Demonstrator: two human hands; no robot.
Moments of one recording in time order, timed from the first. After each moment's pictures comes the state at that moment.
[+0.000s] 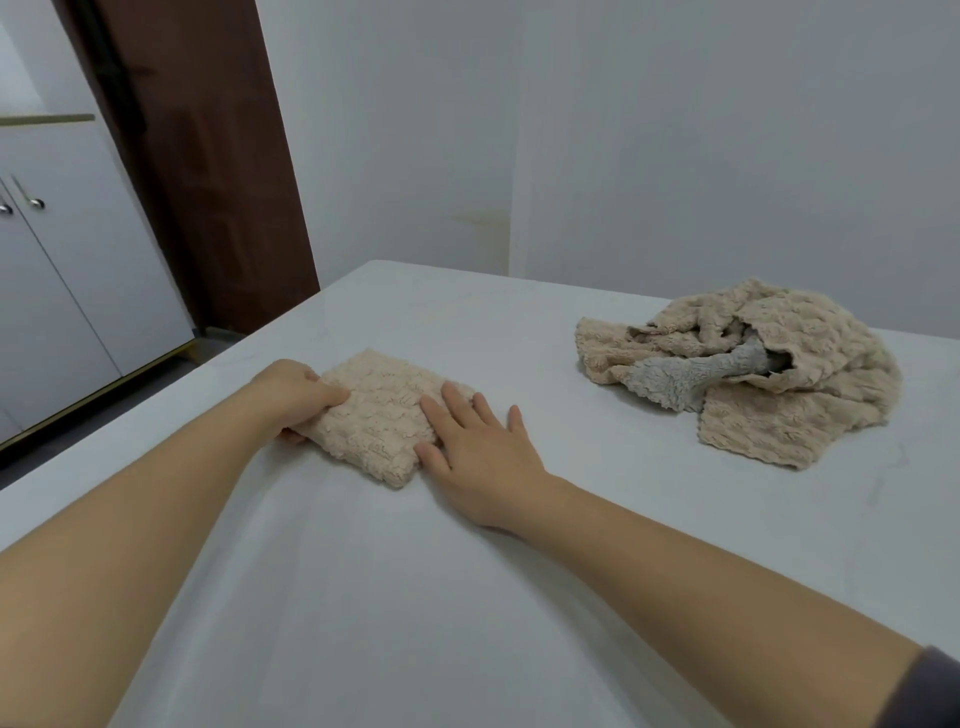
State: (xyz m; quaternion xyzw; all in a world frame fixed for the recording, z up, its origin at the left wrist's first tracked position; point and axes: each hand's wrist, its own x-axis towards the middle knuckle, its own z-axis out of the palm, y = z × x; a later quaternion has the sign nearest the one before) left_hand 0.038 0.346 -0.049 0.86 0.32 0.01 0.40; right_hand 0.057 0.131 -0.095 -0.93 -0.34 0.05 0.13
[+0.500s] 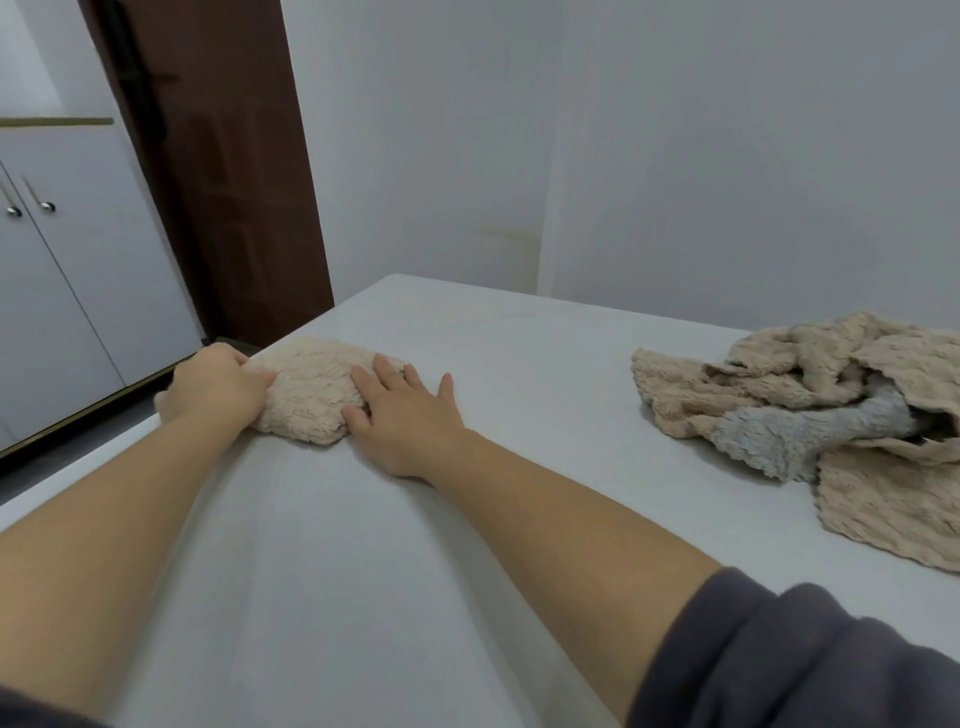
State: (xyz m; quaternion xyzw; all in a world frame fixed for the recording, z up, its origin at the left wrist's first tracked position) left_hand 0.099 0.446 -0.078 0.86 0.43 0.20 0.20; right_hand 0.149 0.267 -0.099 -0.91 -0.39 0.04 0.13
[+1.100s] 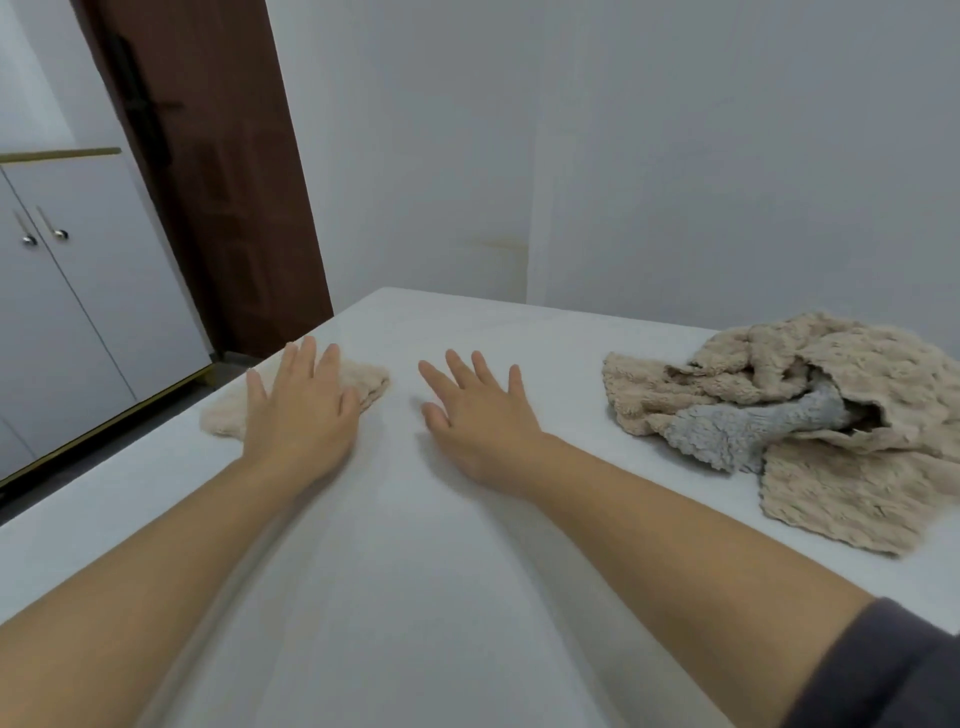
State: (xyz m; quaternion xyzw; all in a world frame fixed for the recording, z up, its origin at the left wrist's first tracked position) left_hand 0.090 0.359 -0.083 0.96 0.21 0.17 0.03; right_hand 0.157 0.175 -0.082 -0.92 -0.36 -0.02 0.11
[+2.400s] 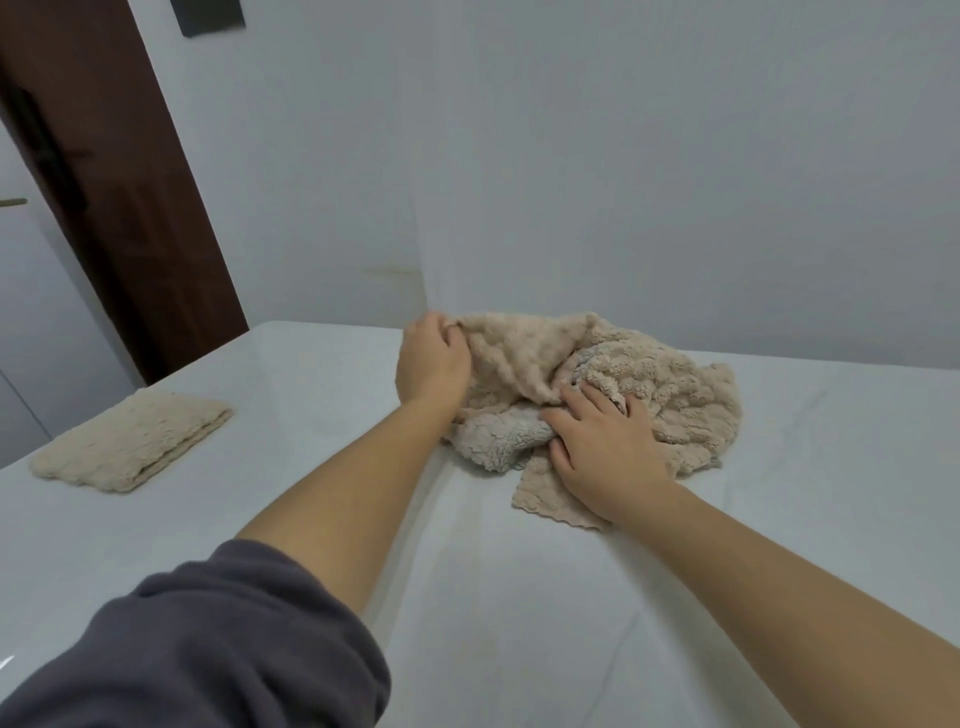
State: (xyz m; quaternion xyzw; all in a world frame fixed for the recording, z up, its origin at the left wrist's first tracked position) left_hand 0.216 0.057 -0.032 0.85 0.16 0.33 0.37; right_hand 0.182 -0.129 -0.081 -0.96 -0.23 -0.16 0.00
